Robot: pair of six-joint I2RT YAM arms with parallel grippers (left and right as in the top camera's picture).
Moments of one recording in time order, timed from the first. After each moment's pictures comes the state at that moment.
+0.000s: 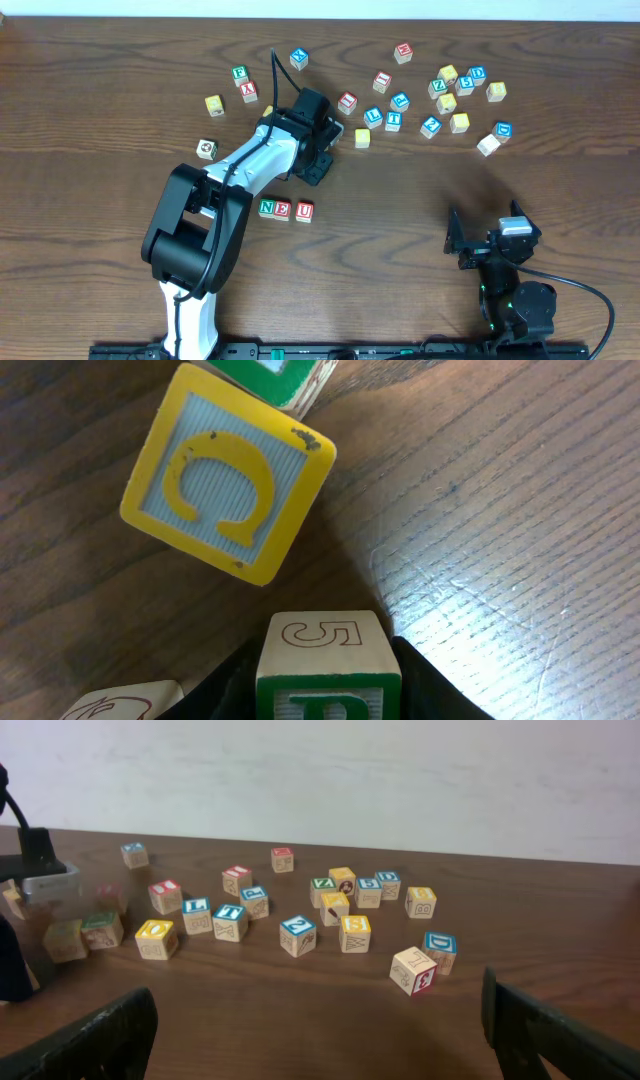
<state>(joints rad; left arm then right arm) -0.45 2.05 1.36 -0.62 0.10 0.16 0.08 0.02 0.01 -0.07 0.00 -0.01</state>
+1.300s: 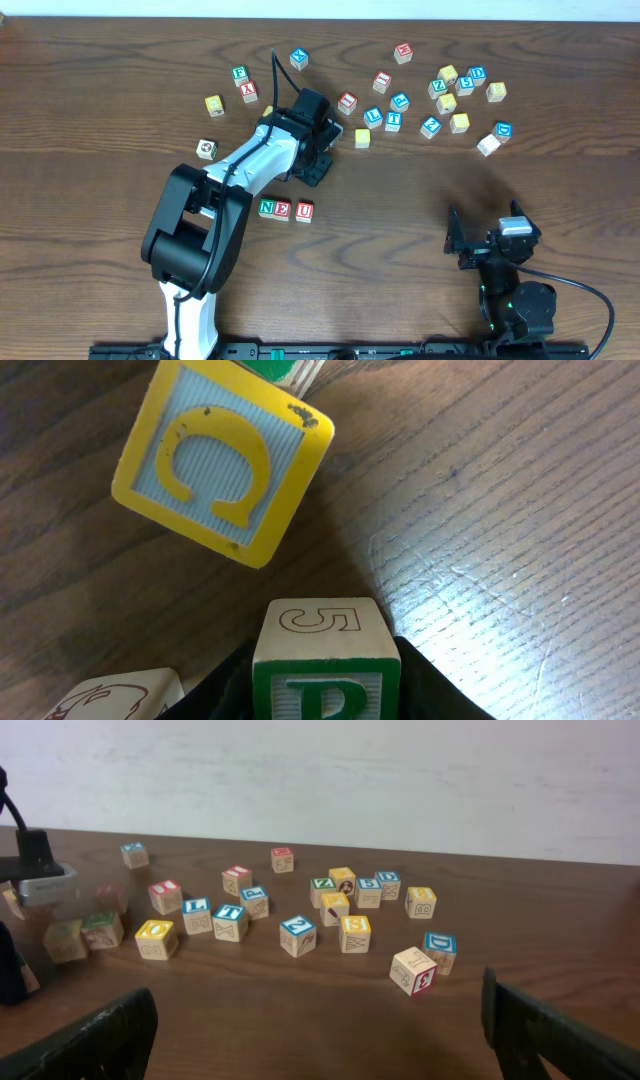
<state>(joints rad) -0.45 2.05 1.36 -0.64 0.10 0.16 0.08 0.02 0.01 -0.07 0.00 -0.01</state>
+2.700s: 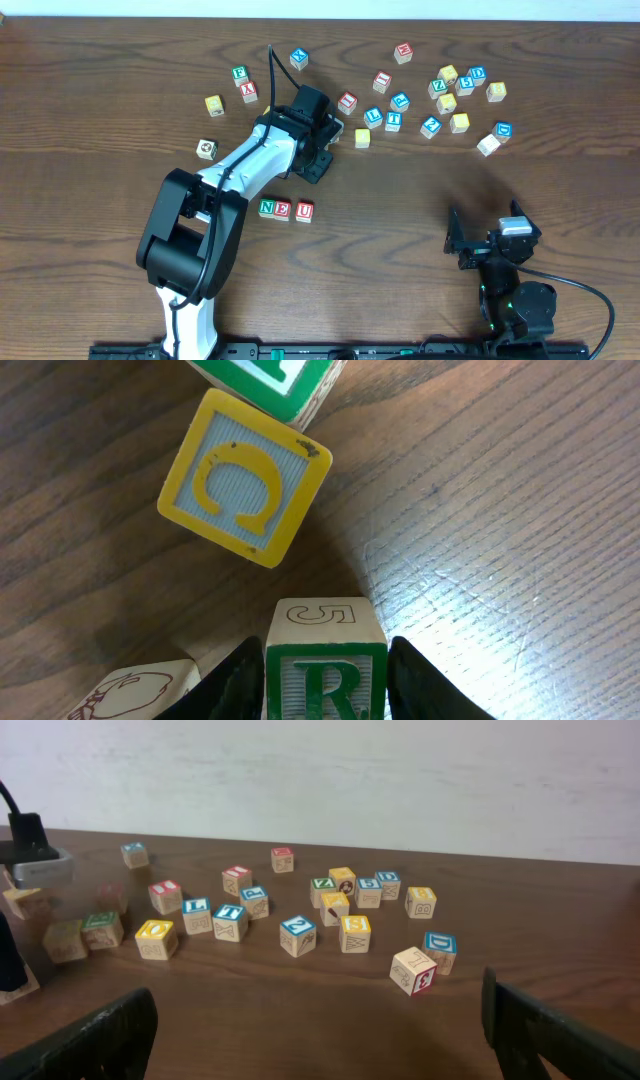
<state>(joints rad) -0.45 2.02 1.36 -0.64 0.10 0.16 0.08 0.02 0.01 -0.07 0.00 -0.01</state>
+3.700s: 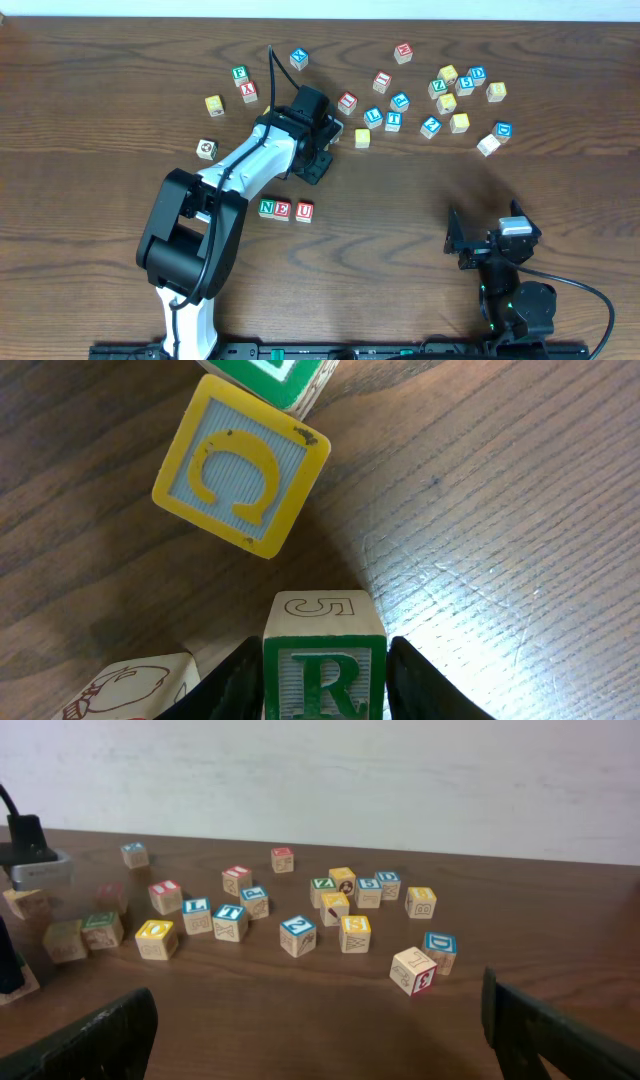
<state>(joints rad) -0.45 2.02 1.36 -0.65 0.10 0.16 0.08 0.02 0.01 -0.07 0.00 -0.01</state>
